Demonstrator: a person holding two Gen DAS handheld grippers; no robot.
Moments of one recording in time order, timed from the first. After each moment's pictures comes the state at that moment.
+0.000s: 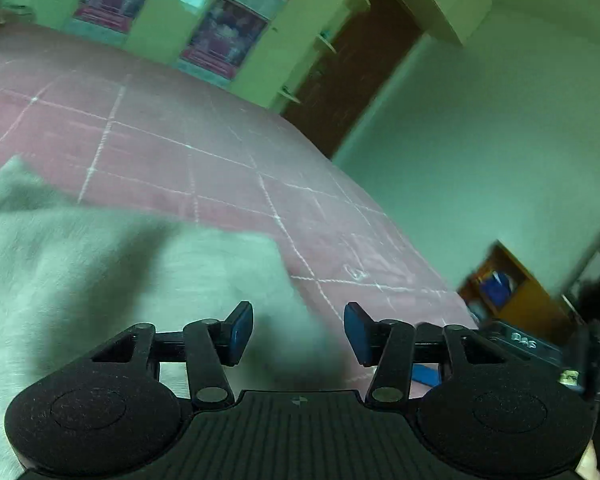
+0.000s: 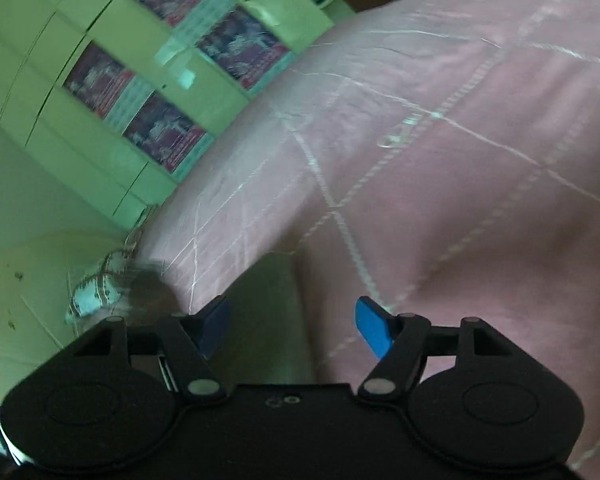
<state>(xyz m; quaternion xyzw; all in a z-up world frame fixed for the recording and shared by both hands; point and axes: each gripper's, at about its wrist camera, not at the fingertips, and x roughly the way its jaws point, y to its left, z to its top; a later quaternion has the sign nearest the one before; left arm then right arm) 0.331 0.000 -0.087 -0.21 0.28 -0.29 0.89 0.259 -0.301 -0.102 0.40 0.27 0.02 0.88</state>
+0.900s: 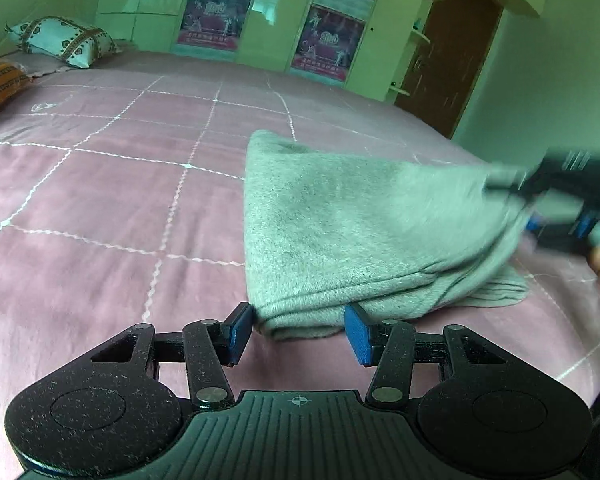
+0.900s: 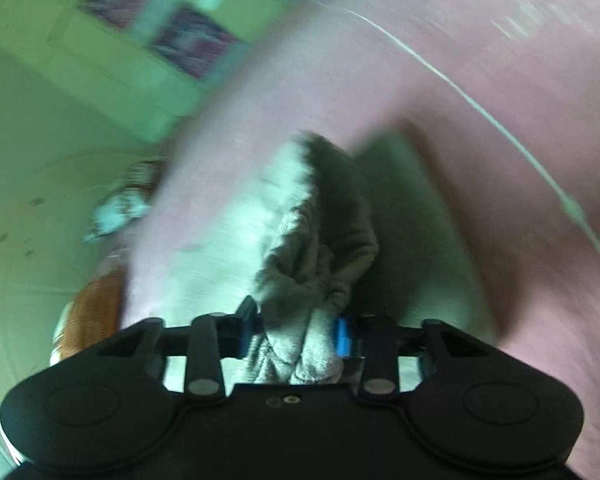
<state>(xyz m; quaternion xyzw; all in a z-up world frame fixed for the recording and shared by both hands) 0.227 0.148 -0.119 -0.10 0.31 -0.13 0.93 0.304 -0.180 -0.073 0.34 0.34 0.14 0.87</state>
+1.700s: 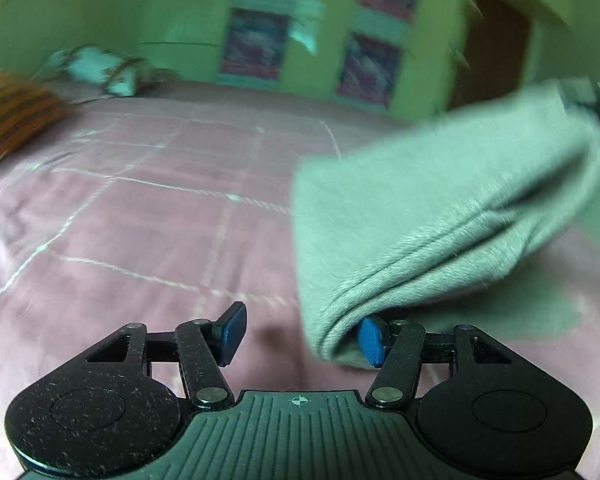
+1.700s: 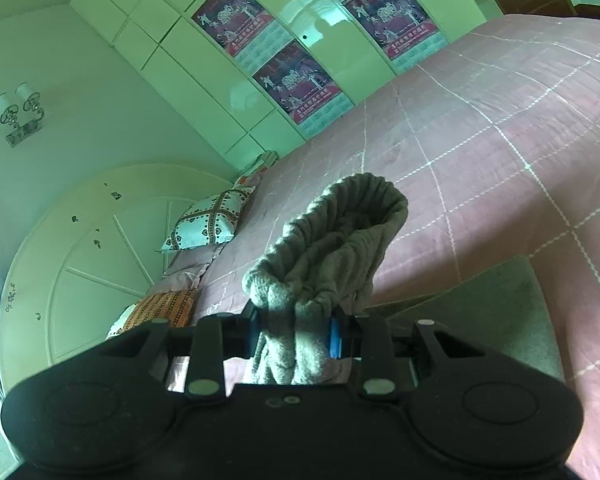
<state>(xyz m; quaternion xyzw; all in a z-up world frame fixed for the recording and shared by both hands) 0.227 0.149 -0.116 -0.11 0.27 -0.05 0.96 0.289 -0.154 0.010 0.30 0.27 0.20 0.90</state>
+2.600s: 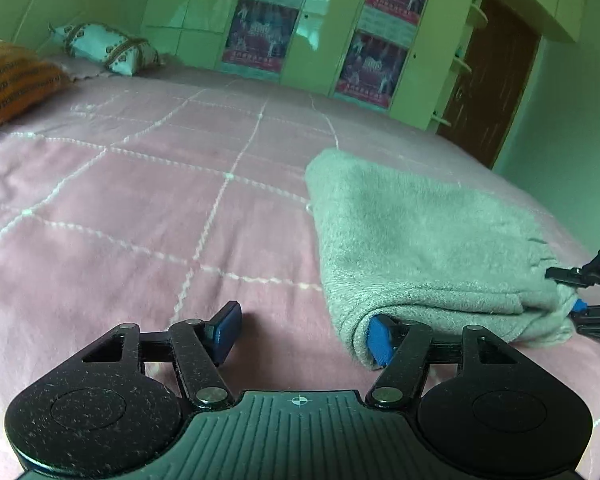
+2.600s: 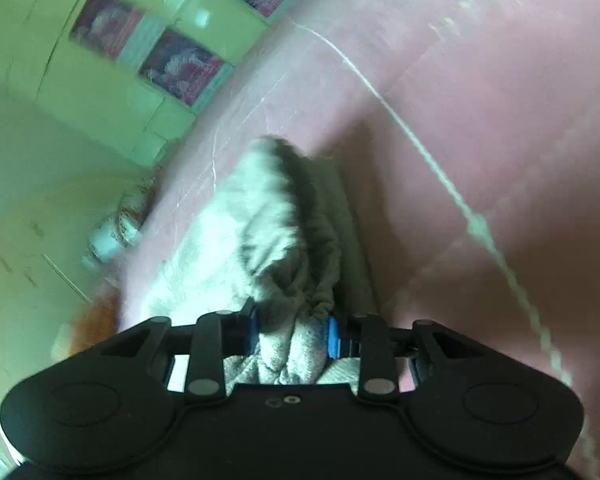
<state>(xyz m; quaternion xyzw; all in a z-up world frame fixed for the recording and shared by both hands) 0.232 0.148 -0.136 -0.11 0.27 -0.06 0.95 0.297 -0.232 -0.128 0.40 0.34 0.11 0.84</state>
